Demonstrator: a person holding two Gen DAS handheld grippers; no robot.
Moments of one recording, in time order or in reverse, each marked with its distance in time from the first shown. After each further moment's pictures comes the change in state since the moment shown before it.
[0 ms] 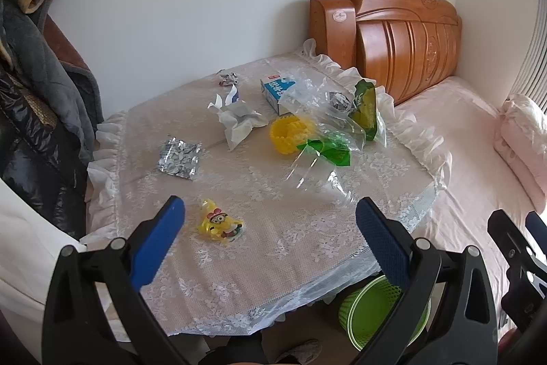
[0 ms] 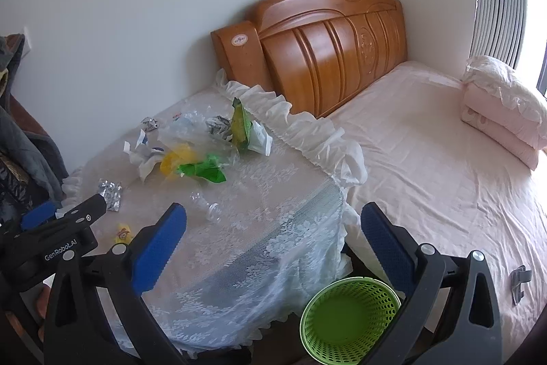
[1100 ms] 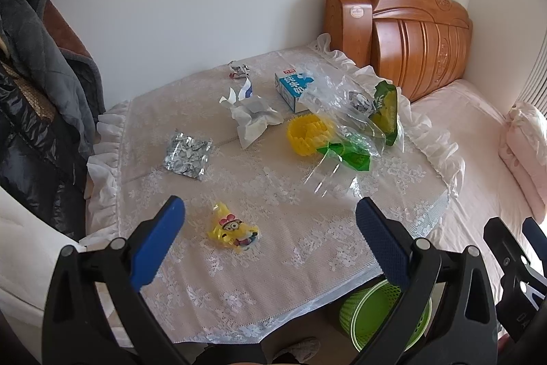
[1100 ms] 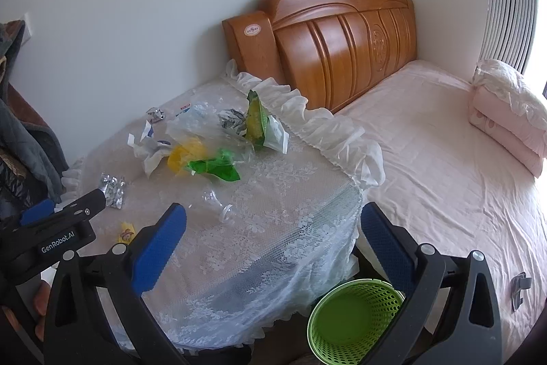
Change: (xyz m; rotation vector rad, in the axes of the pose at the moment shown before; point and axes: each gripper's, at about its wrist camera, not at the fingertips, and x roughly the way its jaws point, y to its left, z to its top) left arm 0.025 0.026 0.015 -0.036 0.043 0.004; right arm 0.025 0.028 0.007 -0.032 0.031 0.006
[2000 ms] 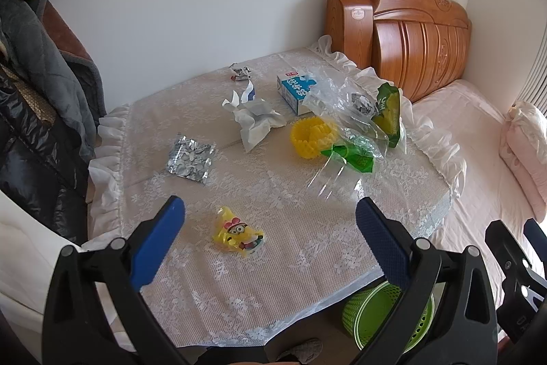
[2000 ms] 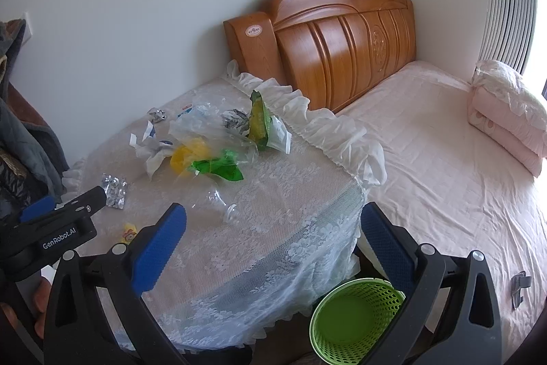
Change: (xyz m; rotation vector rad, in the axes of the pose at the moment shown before) left arm 0.003 0.001 0.005 0.005 -0.002 0.003; right arm -0.001 0.005 -0.001 0.003 -0.002 0.004
